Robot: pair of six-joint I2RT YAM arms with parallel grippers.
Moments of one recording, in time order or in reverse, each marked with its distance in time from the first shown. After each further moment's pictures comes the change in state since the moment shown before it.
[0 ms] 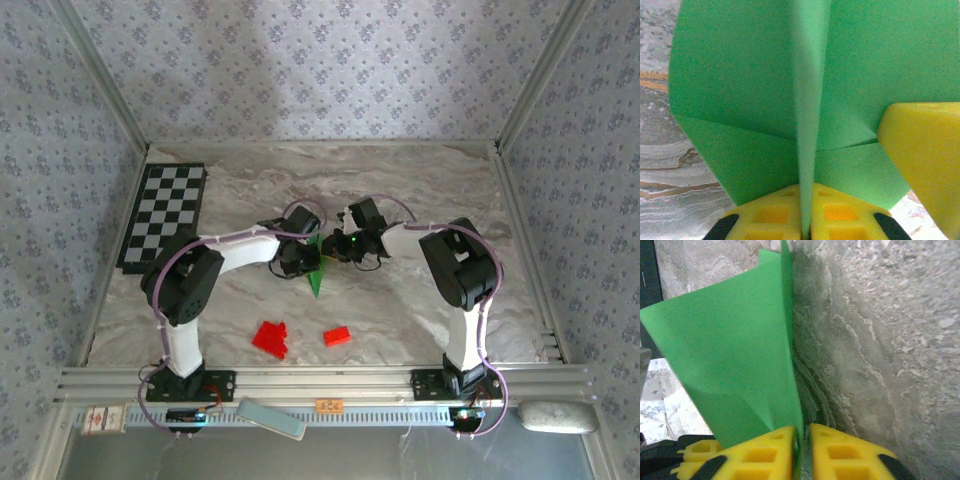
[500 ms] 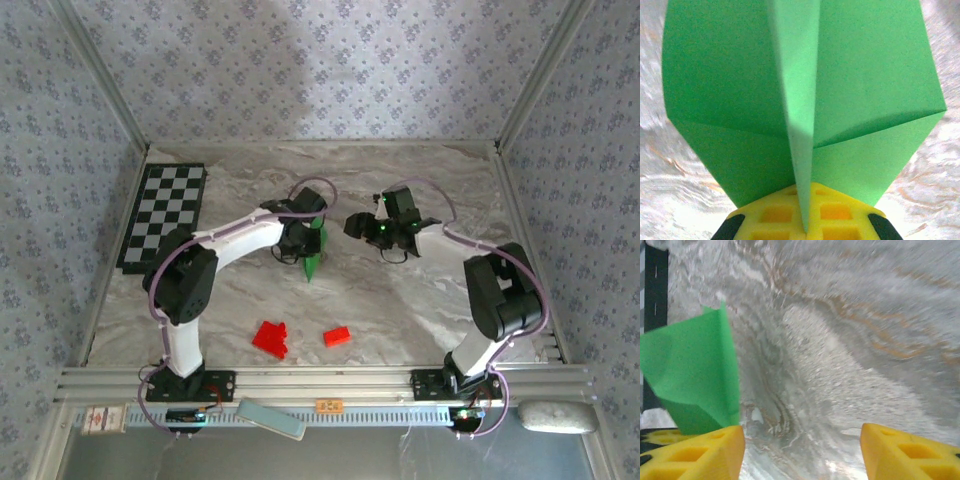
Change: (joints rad) left arm 0.000 0.018 0.251 -0.261 -0.178 0.195; right arm -0.138 -0.308 -0.110 -0.096 0.206 -0.079
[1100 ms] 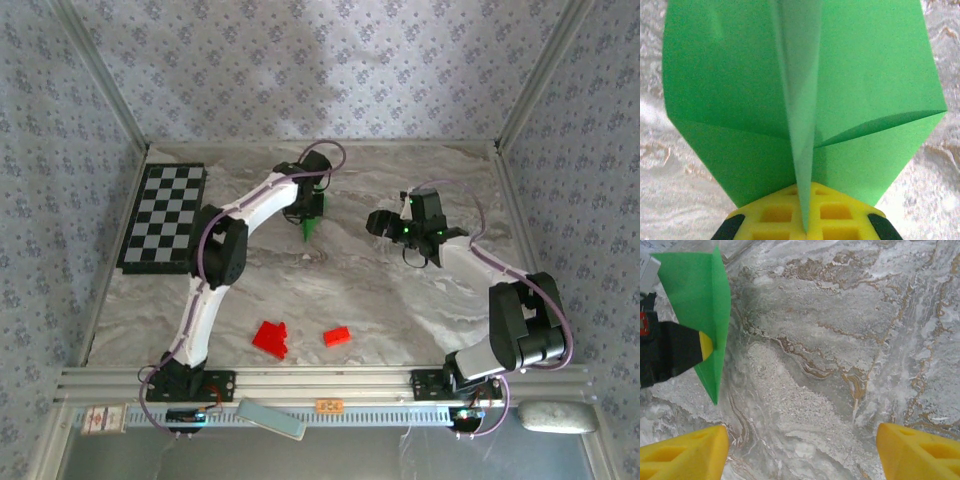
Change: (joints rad) left arm 0.120 0.434 0.608 -0.189 -0.112 0.207; right arm -0.103 -0.182 -0.111 -0.010 0.096 -0.096
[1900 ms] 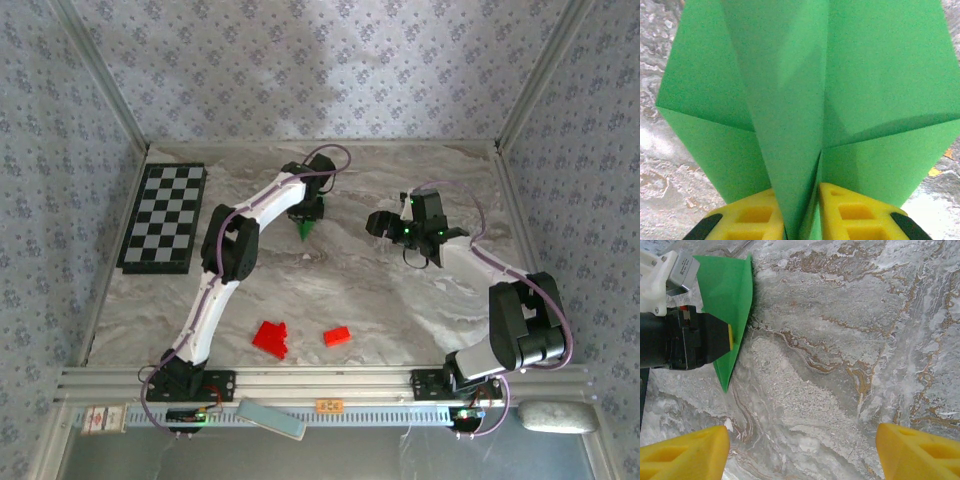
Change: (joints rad) left arm -0.003 0.134 0.147 -0.107 -0.087 0.015; right arm -0.004 0.000 -0.003 -0.001 -0.035 0.009
